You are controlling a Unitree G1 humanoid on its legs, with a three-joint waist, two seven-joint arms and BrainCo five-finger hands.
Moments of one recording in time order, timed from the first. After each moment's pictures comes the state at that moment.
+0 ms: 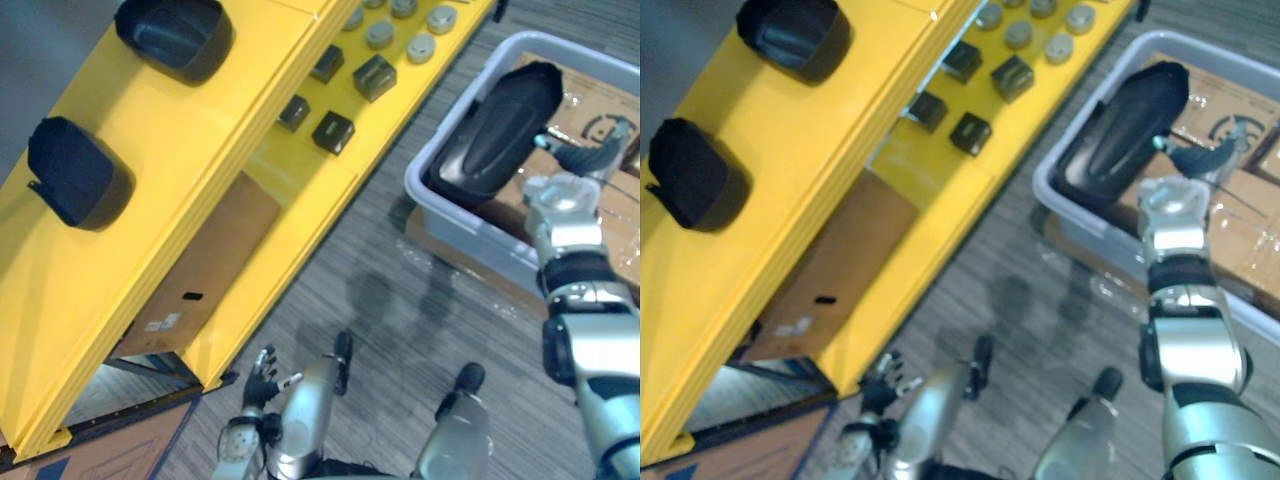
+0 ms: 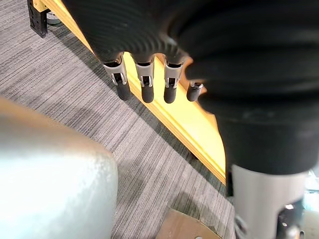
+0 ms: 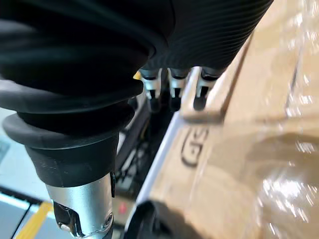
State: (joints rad) left arm 0.10 0.07 -0.24 0.73 -0.32 -0.40 0.07; right arm -1.04 -0.62 0.00 0.93 0.12 0.19 -0.74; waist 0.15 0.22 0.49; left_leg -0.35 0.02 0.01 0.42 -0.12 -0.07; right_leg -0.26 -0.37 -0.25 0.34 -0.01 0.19
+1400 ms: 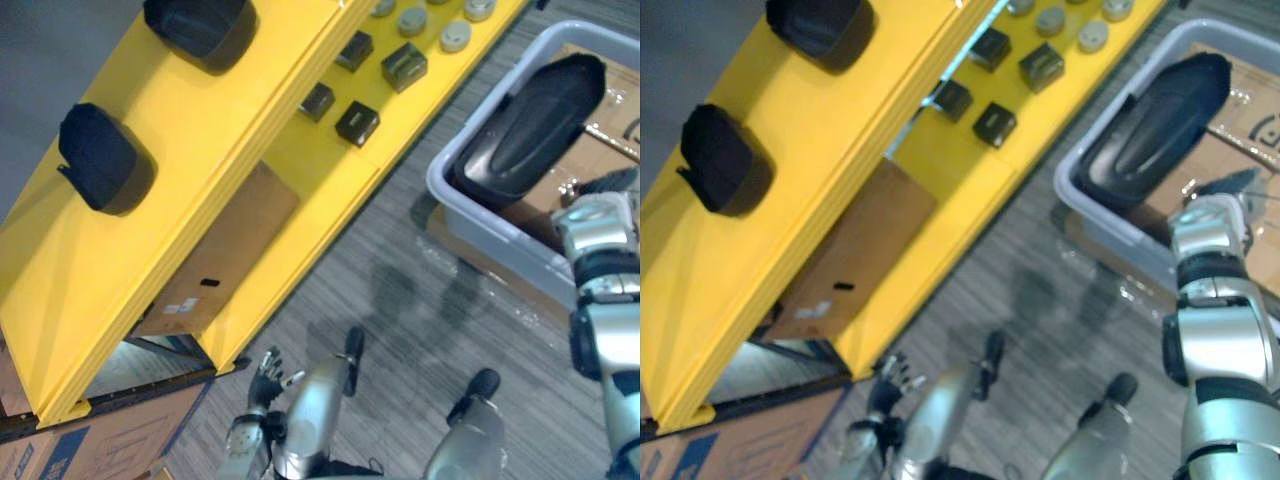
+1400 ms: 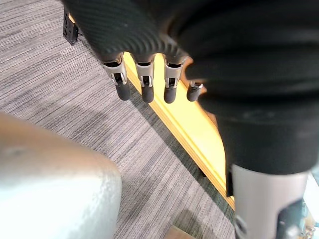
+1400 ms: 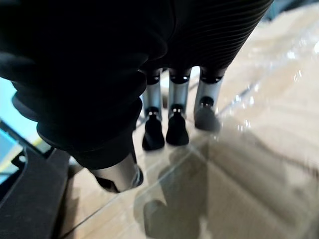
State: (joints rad) left arm 0.05 0.05 -0.28 0.81 -0.40 -0.41 0.06; right arm -1.10 -0.72 0.14 1.19 -0.20 0.41 -0.50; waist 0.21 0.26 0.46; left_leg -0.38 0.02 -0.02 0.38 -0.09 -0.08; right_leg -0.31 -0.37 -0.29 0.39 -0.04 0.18
